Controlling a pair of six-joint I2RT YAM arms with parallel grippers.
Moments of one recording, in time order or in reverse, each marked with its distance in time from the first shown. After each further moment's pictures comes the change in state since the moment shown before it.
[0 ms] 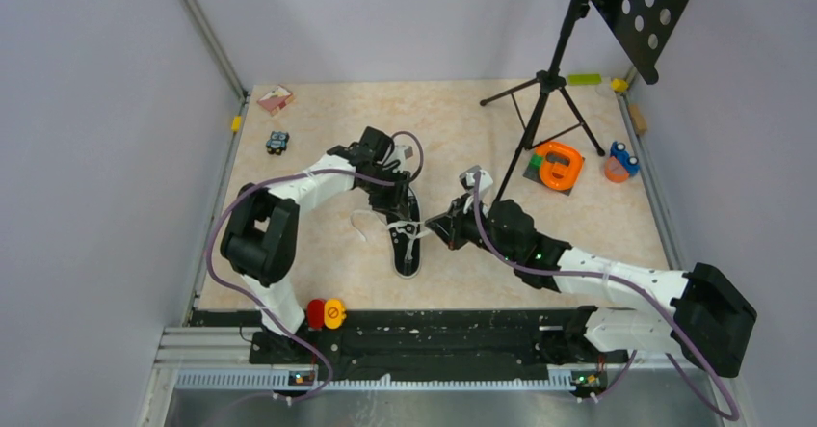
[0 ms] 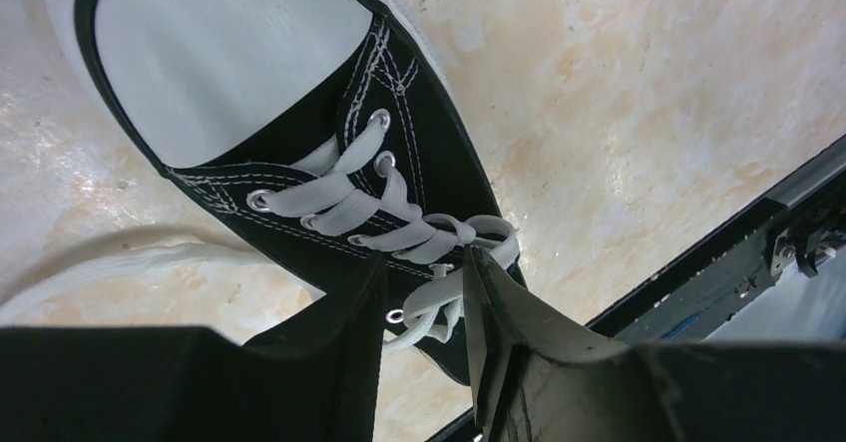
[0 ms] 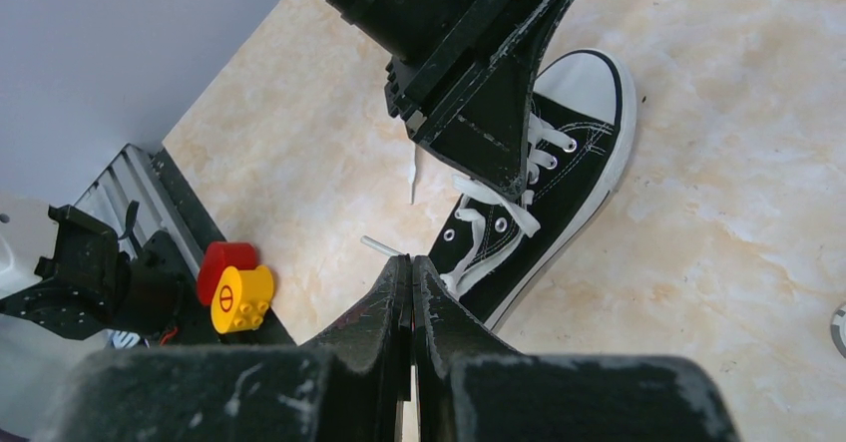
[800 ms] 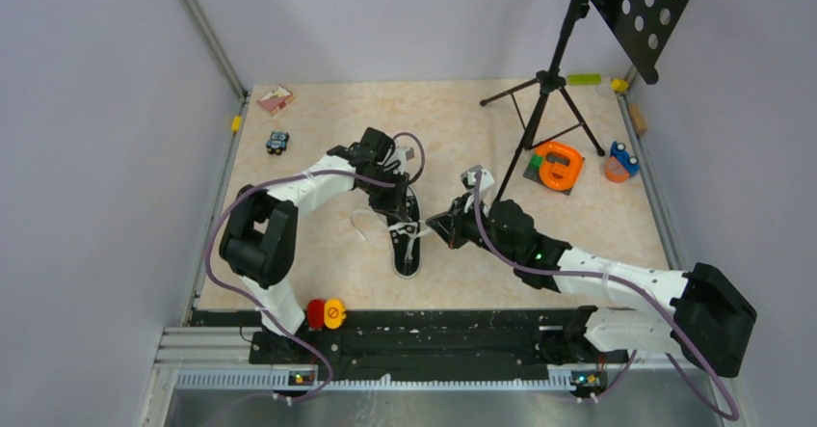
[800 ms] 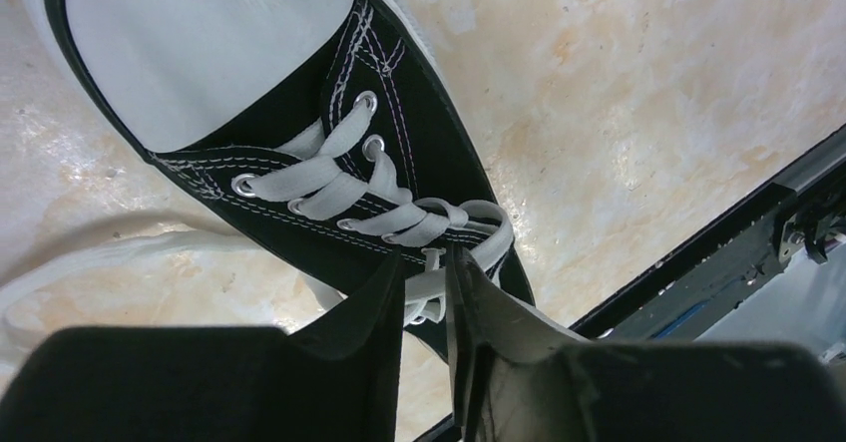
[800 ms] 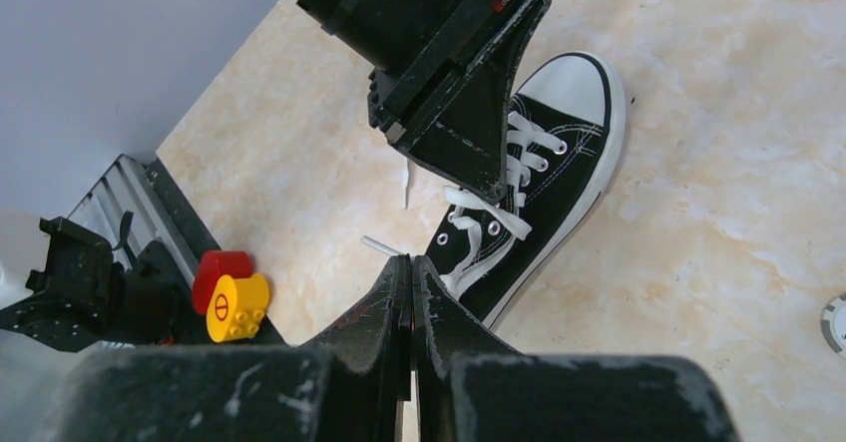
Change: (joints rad) left arm -0.012 -0.003 0.000 -0.023 0.000 0.016; right arm 0.000 0.000 -0.005 0.006 0.022 0.007
